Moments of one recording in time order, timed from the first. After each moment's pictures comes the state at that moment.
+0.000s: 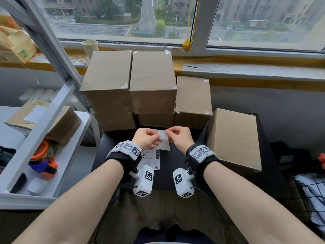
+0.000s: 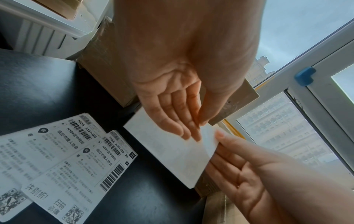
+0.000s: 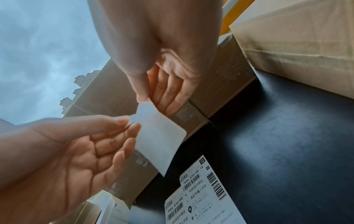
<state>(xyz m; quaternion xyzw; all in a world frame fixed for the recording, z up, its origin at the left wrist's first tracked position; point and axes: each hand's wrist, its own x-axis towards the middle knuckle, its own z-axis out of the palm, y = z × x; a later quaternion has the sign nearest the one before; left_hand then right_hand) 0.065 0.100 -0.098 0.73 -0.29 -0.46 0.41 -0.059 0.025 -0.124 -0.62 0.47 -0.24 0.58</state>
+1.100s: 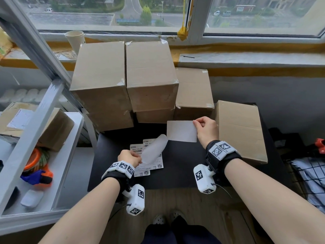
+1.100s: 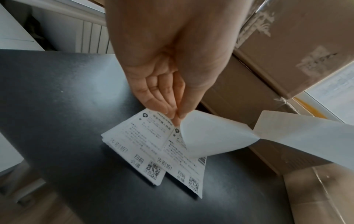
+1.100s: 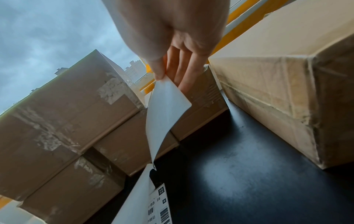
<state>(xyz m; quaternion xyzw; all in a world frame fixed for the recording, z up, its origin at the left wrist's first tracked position) 0.111 0.146 -0.187 0.87 -0.21 -0.38 0.23 -0.099 -0.004 -0.124 -0.64 0.63 -0.28 0.34</state>
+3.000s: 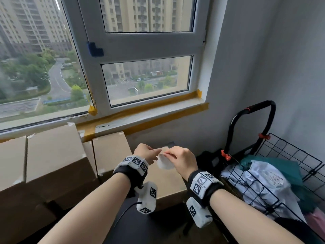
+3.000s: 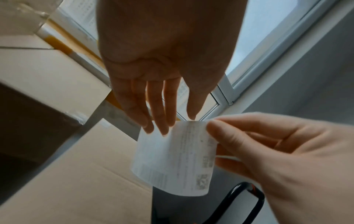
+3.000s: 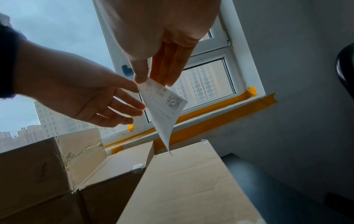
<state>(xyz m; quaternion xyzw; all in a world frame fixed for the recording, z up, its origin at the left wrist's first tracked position) -0.134 -0.056 -0.014 0.68 -0.55 -0.41 0.25 -0.280 -0.013 -0.035 -0.73 0.54 -0.42 0.04</state>
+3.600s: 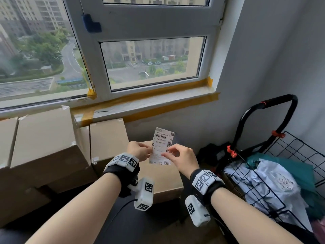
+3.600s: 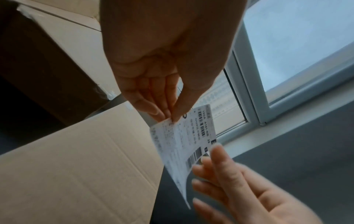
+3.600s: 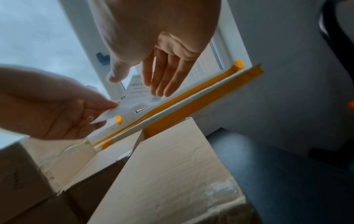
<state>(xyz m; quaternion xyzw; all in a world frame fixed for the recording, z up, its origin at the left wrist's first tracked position) -0.136 -0.072 -0.050 0.71 -0.41 -0.48 0.31 -0.309 -0.049 -0.078 -0.67 0.61 -0.32 0.27</state>
